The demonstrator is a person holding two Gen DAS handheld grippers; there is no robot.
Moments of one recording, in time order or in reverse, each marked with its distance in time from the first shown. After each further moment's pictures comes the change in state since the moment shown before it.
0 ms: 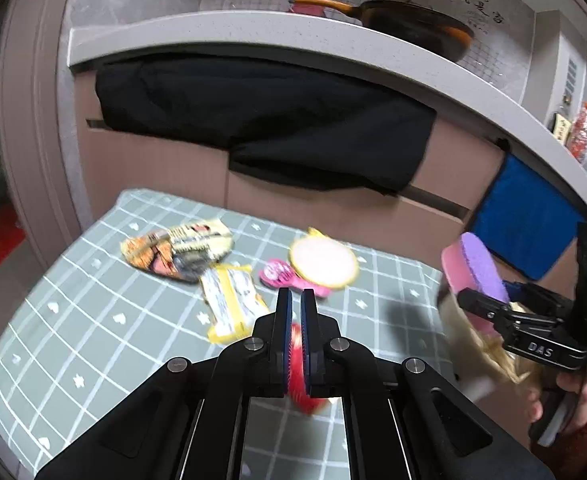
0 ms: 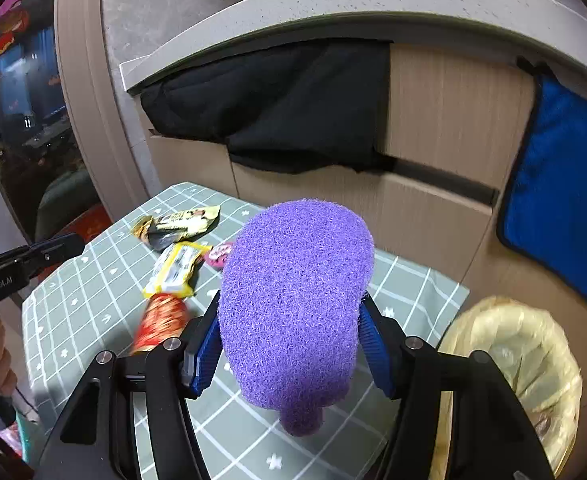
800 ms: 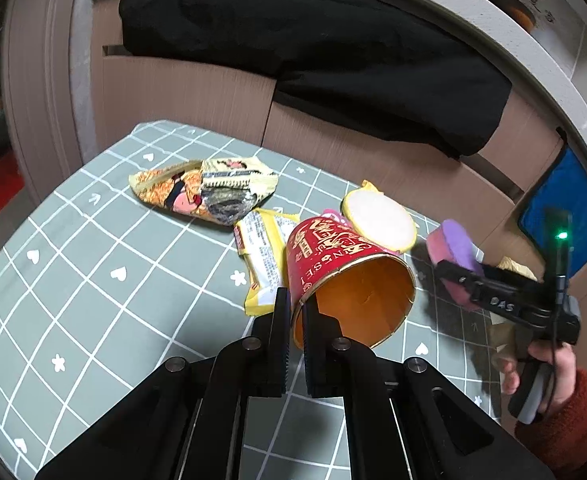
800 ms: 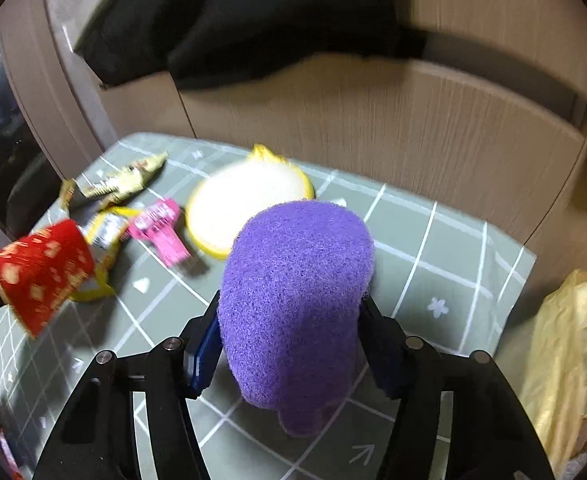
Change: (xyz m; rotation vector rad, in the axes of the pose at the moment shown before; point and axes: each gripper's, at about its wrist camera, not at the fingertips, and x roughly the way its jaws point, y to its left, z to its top) left arm 0.067 0.056 -0.019 -0.097 0.126 0.054; right arm 0.135 -0.014 -0.007 0.065 0.177 -0.040
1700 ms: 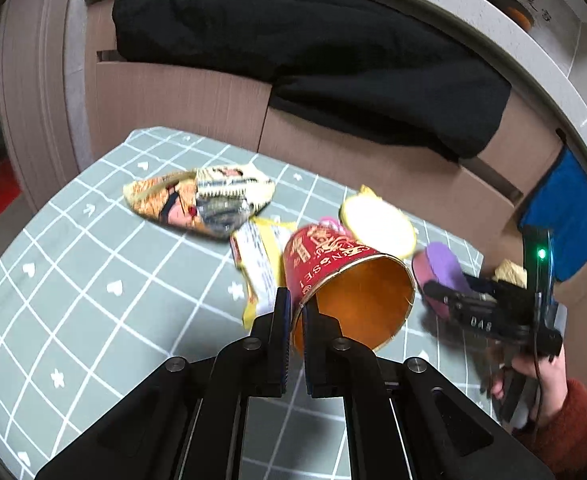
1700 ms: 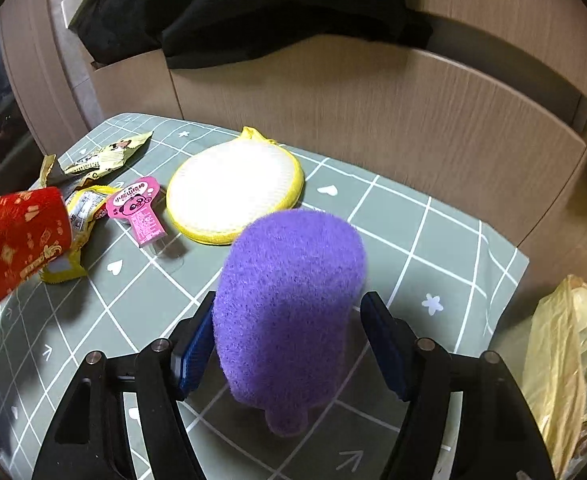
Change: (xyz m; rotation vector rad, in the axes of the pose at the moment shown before) left arm 0.007 0.002 0.003 0.009 0.006 -0.015; right arm 0.025 0.002 -0.006 -0.038 0.057 -0.060
